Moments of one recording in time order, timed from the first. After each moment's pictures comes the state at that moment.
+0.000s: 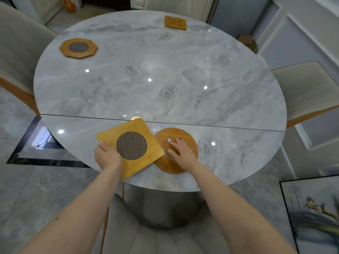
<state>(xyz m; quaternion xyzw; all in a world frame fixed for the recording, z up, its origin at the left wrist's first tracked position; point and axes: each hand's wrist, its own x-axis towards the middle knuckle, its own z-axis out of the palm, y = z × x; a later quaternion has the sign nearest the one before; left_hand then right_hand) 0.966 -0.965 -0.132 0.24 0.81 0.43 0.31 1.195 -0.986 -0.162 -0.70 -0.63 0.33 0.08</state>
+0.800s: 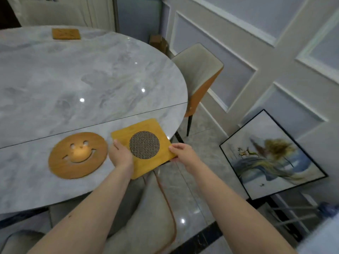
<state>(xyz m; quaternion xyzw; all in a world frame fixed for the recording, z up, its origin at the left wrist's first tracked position) 1.255 -1.081 -0.094 0.42 0.68 0.39 0.46 1.414 -1.182 -0.102 -0.71 -0.20 0.46 0.50</state>
